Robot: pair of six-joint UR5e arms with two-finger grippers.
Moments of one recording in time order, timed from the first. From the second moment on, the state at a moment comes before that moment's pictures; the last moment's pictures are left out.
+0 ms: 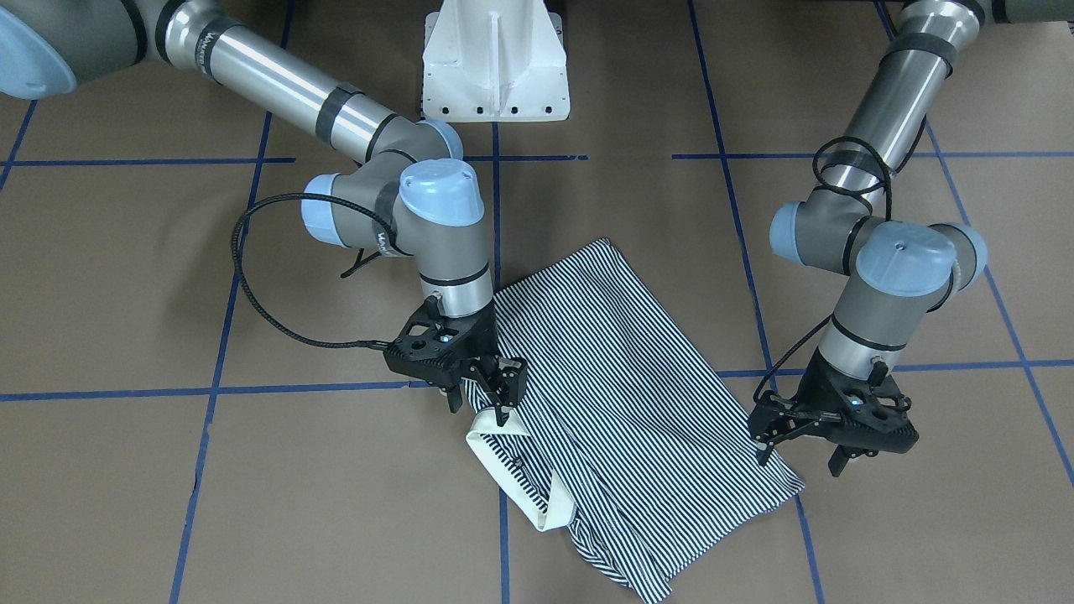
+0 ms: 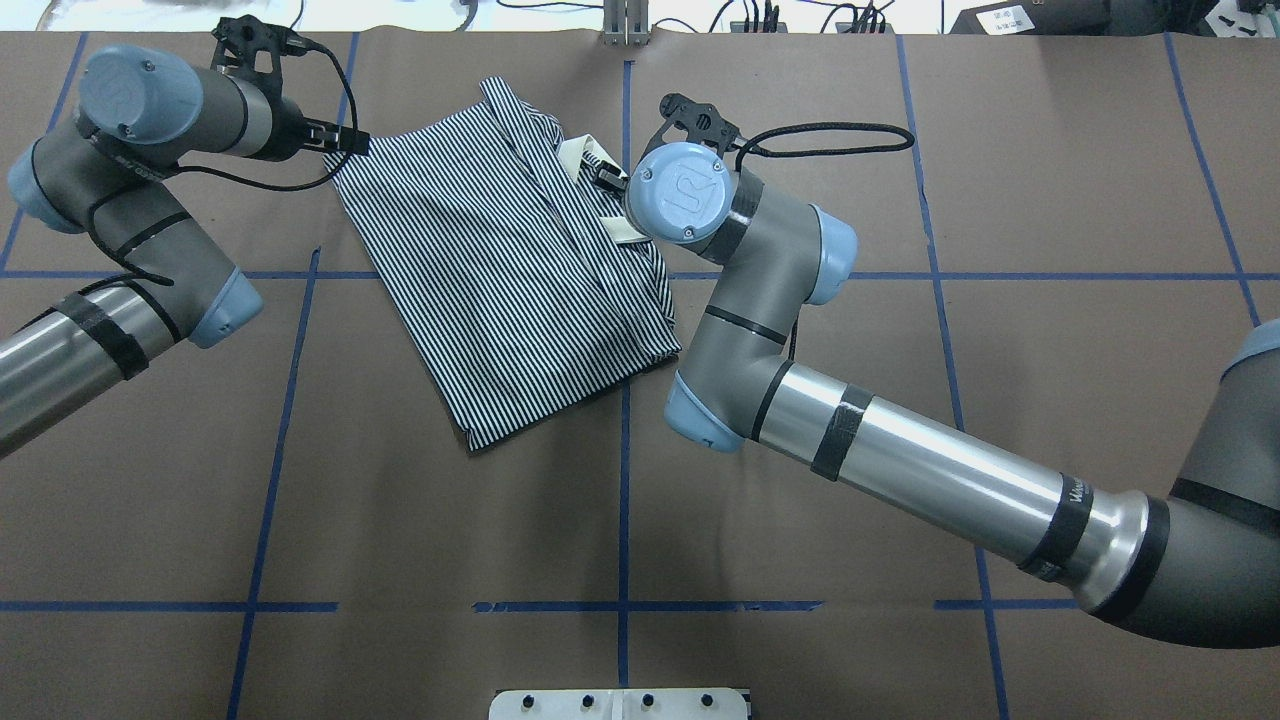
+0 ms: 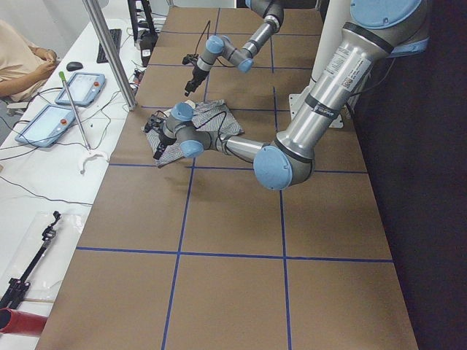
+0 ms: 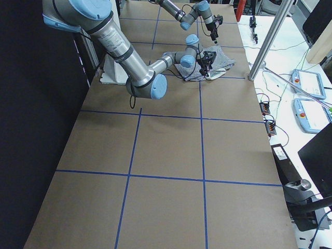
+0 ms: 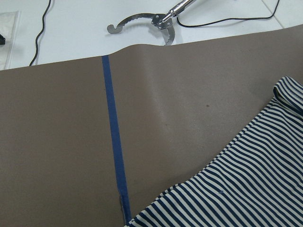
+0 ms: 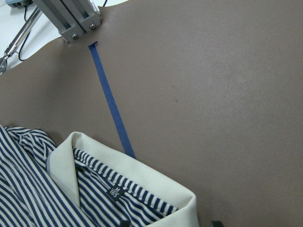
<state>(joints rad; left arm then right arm) -0.93 -2.15 -1.13 -2.44 -1.79 -0.82 0.59 -0.65 1.12 -1.08 1.49 1.65</state>
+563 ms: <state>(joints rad) -0.92 -2.15 -1.13 -2.44 -1.79 -0.82 0.58 -0.64 1.05 -1.05 1.43 1.65</state>
